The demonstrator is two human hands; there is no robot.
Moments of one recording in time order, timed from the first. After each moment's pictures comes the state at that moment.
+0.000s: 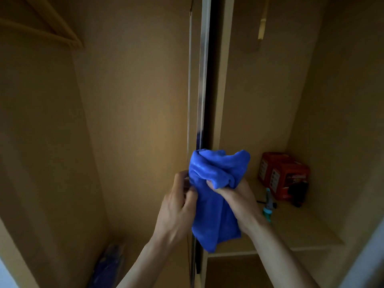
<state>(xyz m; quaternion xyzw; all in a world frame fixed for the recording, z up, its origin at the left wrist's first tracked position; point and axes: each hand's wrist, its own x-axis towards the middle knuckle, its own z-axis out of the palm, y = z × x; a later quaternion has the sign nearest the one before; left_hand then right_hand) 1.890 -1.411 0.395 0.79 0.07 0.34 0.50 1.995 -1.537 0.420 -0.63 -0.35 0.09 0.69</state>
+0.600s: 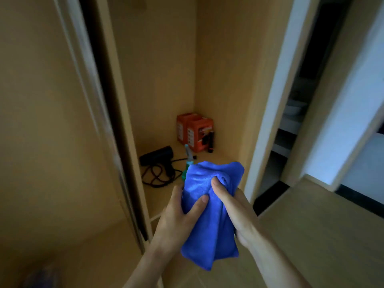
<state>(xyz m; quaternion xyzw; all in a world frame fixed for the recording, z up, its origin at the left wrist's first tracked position) 1.882 -1.517 0.327 0.78 -0.06 0.07 0.62 1.894 -1.674 0.352 -0.64 -0.05 0.05 0.76</state>
